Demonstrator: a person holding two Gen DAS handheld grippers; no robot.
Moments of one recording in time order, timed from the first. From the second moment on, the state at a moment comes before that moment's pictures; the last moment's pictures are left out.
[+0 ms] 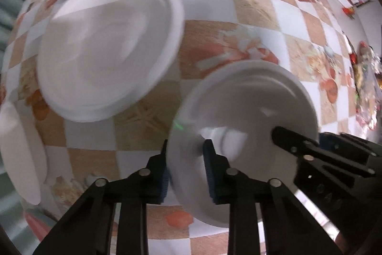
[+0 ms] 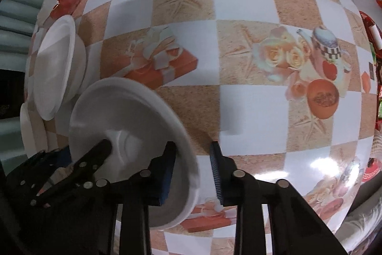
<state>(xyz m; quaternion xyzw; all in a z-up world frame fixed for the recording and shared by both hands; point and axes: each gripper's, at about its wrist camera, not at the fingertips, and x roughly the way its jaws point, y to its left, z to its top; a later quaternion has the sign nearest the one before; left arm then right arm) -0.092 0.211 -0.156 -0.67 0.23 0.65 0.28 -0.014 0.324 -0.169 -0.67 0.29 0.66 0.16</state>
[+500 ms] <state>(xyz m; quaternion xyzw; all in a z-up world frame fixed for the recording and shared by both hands) -0.010 0.114 -0.156 -0.67 0.29 0.63 0.29 0.053 0.194 -0.173 -0.71 0.30 0.63 0.13</state>
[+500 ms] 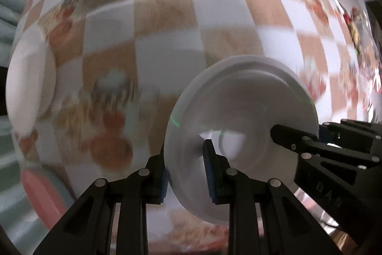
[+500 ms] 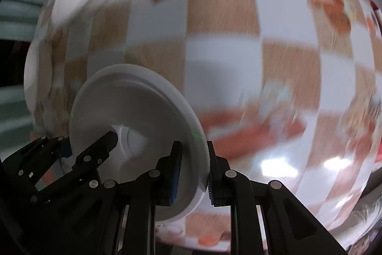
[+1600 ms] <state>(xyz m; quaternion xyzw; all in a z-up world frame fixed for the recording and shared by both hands) -0.027 0.009 -0.081 -0.65 0.23 0.67 0.29 0.096 0.177 -0.102 -0.67 0.32 0.64 0.20</state>
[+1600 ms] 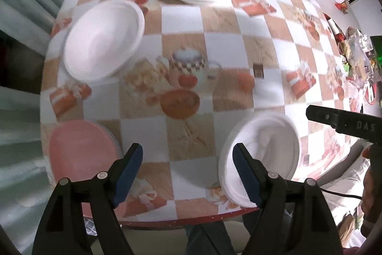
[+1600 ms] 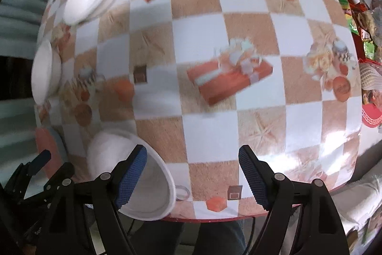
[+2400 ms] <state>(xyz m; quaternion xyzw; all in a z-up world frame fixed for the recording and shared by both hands) -0.156 0.094 -0.054 -0.60 0.18 0.74 0.25 -0.023 0.247 -0.076 -0.65 0.27 0.69 0.18</state>
